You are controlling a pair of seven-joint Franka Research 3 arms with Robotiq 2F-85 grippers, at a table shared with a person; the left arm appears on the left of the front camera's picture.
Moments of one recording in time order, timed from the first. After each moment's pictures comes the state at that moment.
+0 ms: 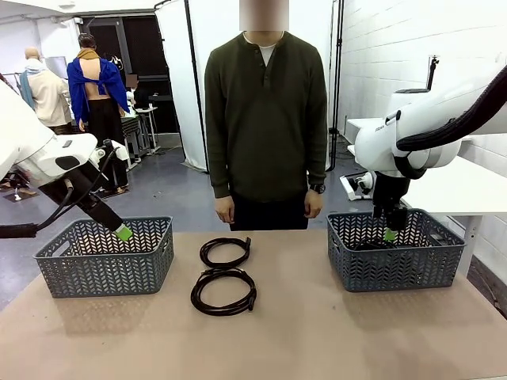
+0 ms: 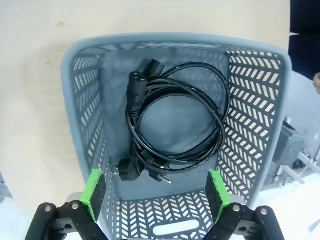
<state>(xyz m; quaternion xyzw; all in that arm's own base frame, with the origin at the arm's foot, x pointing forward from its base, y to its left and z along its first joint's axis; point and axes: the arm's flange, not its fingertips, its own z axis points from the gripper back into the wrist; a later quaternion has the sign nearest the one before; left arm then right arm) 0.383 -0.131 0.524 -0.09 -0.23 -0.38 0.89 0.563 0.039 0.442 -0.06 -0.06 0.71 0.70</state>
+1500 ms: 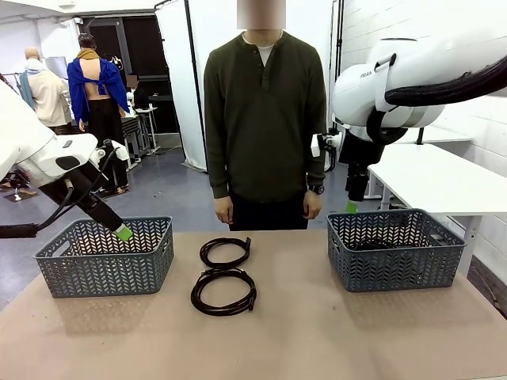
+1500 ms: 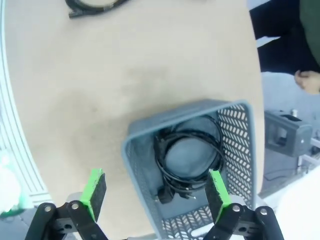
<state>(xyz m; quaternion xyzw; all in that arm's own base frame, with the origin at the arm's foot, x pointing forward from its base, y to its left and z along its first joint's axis) 0.383 -0.131 0.524 -0.09 -0.23 -0.38 0.89 0.520 0.120 0.532 -0.01 -0.12 0.61 0.78</state>
